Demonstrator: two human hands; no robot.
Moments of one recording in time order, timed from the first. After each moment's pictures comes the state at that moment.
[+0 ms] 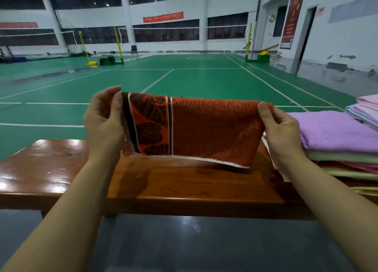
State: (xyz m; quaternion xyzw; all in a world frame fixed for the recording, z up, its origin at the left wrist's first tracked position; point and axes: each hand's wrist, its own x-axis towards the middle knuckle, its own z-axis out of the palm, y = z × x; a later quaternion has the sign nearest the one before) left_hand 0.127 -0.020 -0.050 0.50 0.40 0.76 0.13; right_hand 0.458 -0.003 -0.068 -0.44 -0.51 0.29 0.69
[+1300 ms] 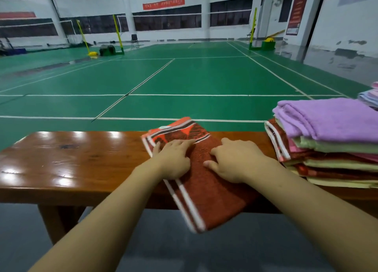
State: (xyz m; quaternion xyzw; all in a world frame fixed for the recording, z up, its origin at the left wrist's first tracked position) left_hand 0.216 0.002 -0.121 0.75 0.65 0.04 0.12; right_hand 0.394 -0.018 -0.097 -0.58 -0.81 -0.05 -0.05
